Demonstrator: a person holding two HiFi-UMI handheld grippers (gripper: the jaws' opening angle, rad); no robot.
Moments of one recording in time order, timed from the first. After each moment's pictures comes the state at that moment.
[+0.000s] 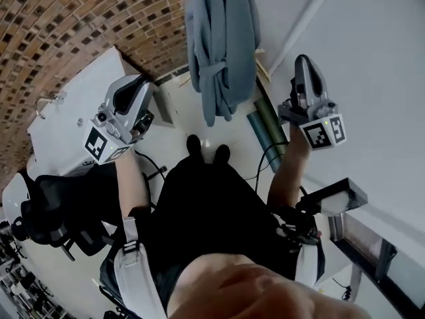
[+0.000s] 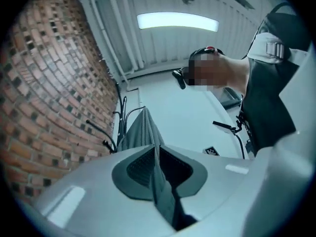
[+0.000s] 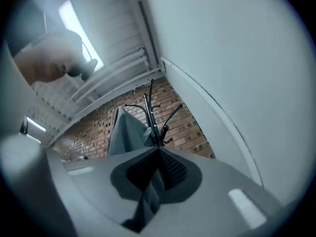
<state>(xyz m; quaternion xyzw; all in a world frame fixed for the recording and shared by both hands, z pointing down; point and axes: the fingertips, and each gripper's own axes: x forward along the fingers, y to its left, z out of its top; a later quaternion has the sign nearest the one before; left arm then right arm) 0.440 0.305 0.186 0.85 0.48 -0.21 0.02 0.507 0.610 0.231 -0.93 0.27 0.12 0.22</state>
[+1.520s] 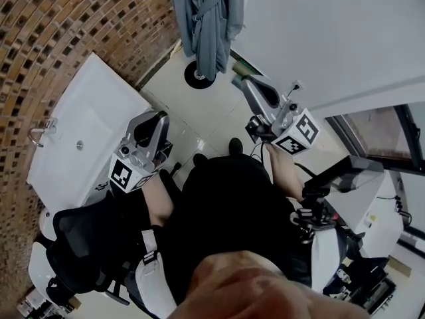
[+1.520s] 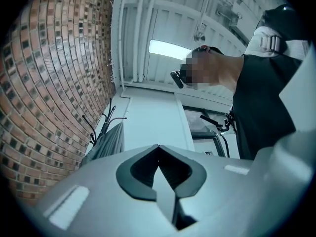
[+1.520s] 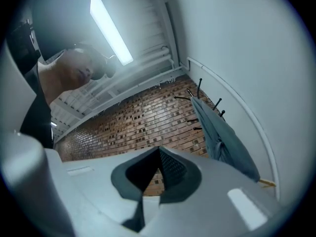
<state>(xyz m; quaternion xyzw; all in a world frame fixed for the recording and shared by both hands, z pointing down) 0.209 0.165 0.246 0.77 0.59 -0.20 0.15 0.205 0.352 0.251 -0.93 0.30 0.12 0.18</state>
